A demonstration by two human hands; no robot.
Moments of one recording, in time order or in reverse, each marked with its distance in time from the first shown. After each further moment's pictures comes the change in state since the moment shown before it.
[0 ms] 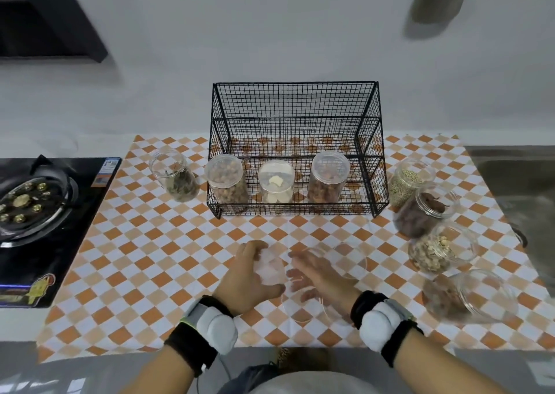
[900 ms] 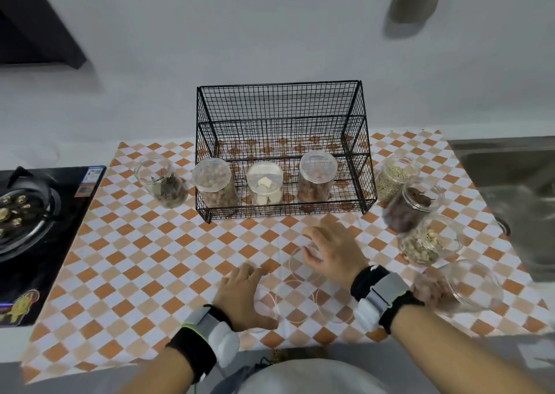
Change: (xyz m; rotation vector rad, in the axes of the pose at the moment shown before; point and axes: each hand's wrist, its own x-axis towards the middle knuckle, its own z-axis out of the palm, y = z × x) left_hand -0.003 -0.020 0.018 0.622 -0.281 0.002; right_hand 0.029 0.005 -0.057 -1.224 0.637 -1.114
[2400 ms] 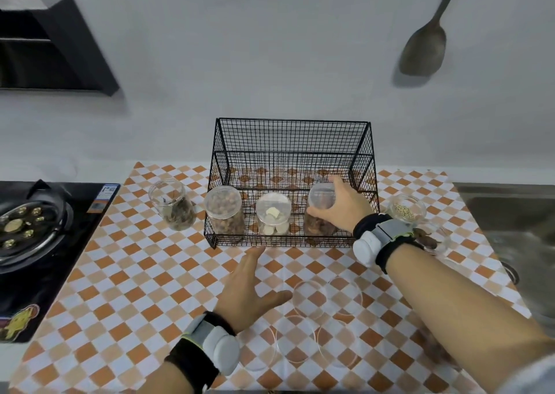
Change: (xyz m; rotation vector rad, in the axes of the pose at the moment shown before) left_hand 0.006 0.022 -0.064 -0.579 0.309 0.013; right_hand 0.148 0.060 -0.057 0.062 -0.400 0.669
